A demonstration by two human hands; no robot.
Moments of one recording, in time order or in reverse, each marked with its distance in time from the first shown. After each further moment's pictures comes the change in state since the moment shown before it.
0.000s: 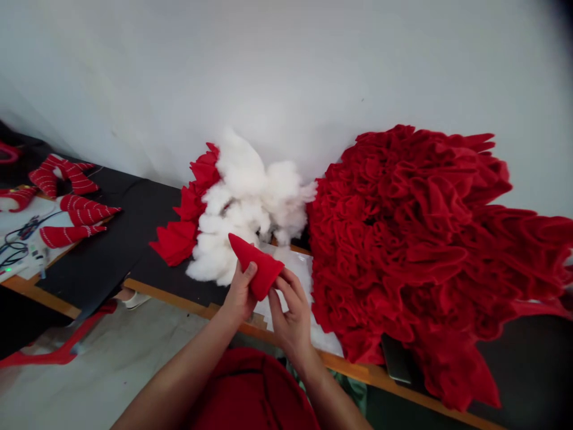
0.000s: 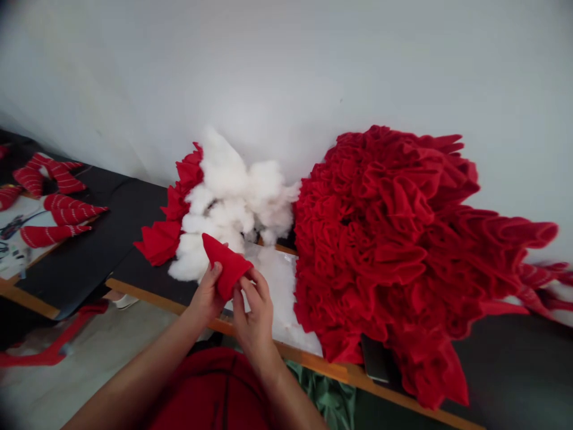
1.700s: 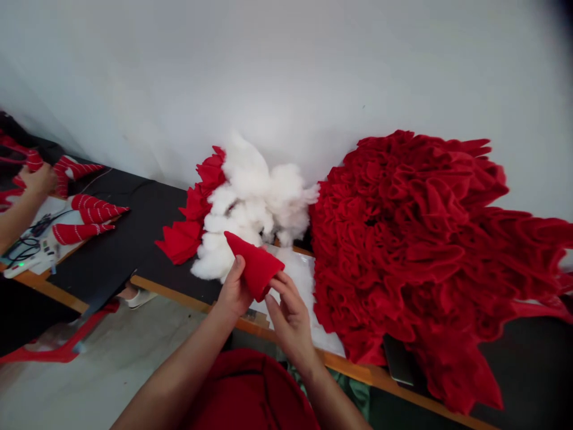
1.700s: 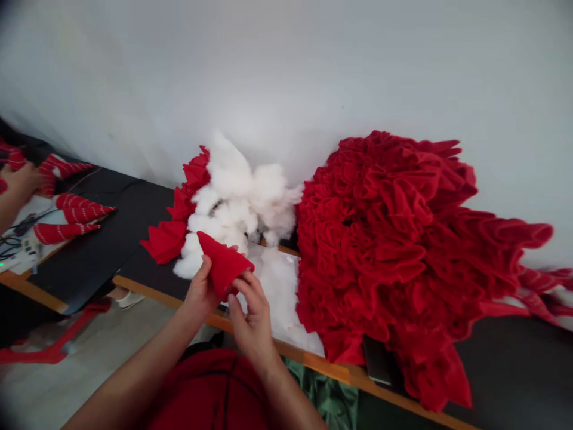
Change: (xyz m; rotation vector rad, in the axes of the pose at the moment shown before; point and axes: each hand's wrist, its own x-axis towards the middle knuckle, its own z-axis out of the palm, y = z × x) left_hand -0.008 0.020 -0.007 -0.081 -0.056 -0.120; right_hand -0.014 -0.013 0.002 0.189 -0.168 0.057
